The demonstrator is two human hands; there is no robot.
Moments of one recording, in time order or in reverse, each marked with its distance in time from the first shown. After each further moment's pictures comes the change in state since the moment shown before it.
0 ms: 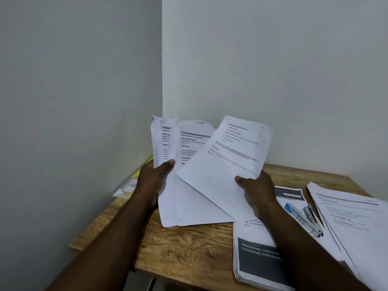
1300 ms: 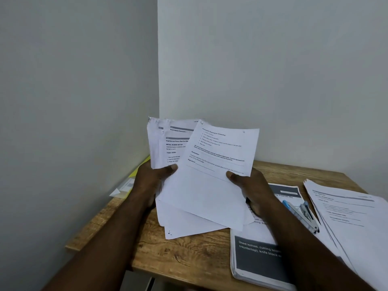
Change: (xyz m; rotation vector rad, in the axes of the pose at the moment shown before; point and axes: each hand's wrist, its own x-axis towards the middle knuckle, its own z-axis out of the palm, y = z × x) left_hand 0.001 -0.003 -0.001 -0.030 -0.087 -0.014; right_hand -0.002 -0.001 -0.004 0.132 -0.322 0.002
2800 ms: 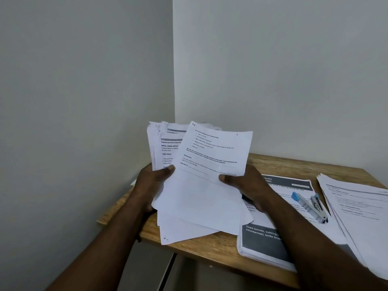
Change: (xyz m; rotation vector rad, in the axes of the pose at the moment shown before) left_hand -0.060 0.015 -0.020 0.056 0.016 -0.010; right_hand -0.029 -0.009 0.023 -0.177 -0.247 -0.088
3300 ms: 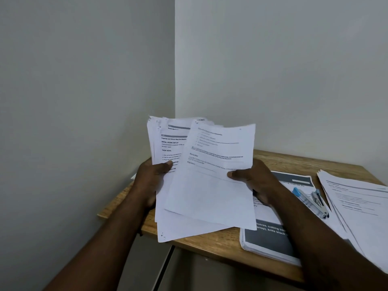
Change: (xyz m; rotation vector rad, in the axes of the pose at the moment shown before) left_hand 0.004 -0.005 -0.006 -0.051 0.035 -0.044; right_hand 0.000 -0.006 -0.006 0.136 0.037 0.057
